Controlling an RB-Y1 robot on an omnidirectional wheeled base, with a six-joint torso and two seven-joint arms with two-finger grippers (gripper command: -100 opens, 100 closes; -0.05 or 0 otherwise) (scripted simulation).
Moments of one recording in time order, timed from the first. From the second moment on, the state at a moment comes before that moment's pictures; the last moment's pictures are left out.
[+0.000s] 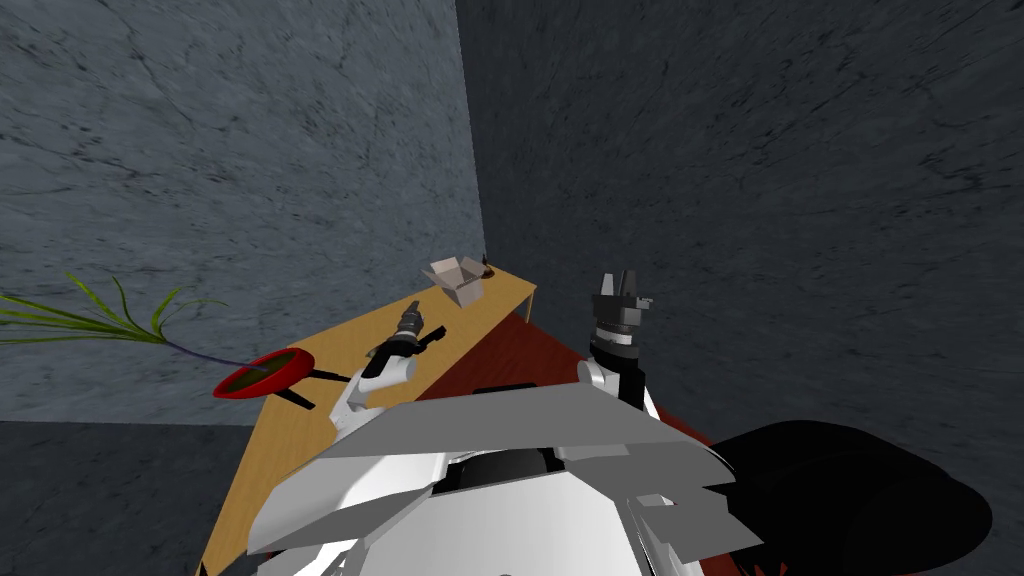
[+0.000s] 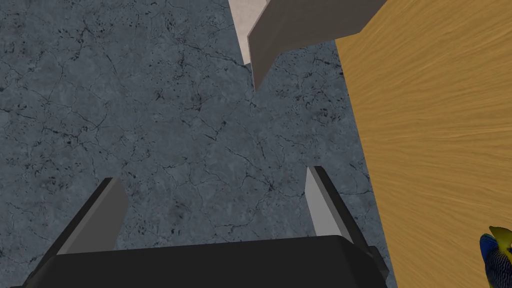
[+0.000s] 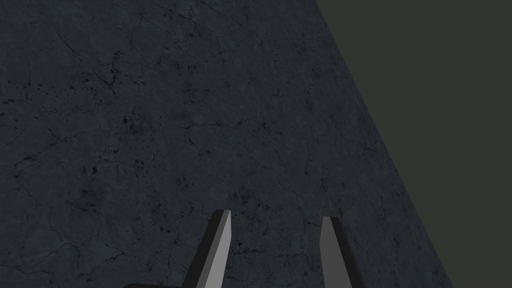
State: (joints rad) left arm 0.21 0.24 0.19 -1.81 0.15 0.11 -0.08; right arm 0.53 0.01 -0.06 -2.36 -0.06 -0.61 -0.06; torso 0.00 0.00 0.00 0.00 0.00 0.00
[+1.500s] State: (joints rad) left arm 0.04 0.26 0.39 -1.45 0.23 0.50 -0.02; right arm 0.53 0.01 -0.06 -2.36 -0.06 -0.61 -0.06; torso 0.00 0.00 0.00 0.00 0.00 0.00
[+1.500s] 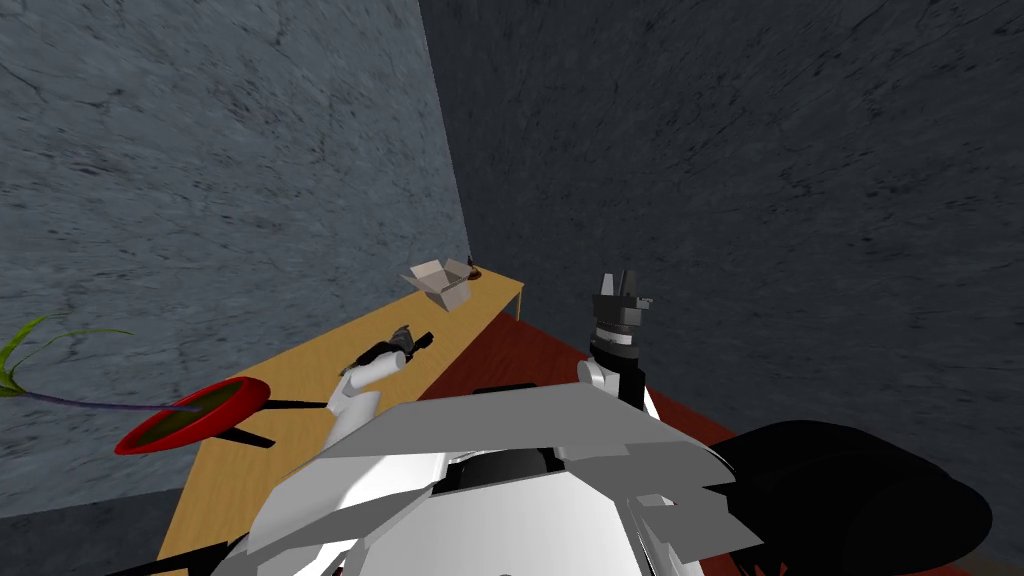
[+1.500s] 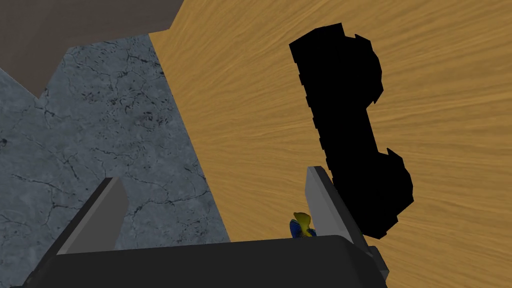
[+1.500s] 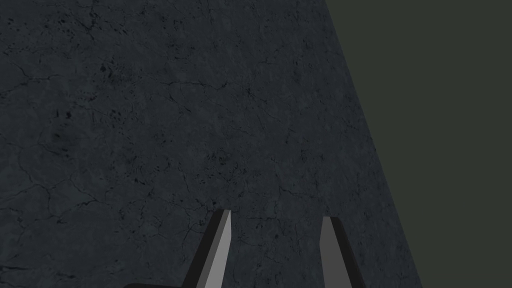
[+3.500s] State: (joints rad) left arm -0.19 0.36 0.73 -0.94 0.23 0.93 0.10; right arm 0.53 0.01 -0.06 -2.36 -0.06 -0.61 -0.06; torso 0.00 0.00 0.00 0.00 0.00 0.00
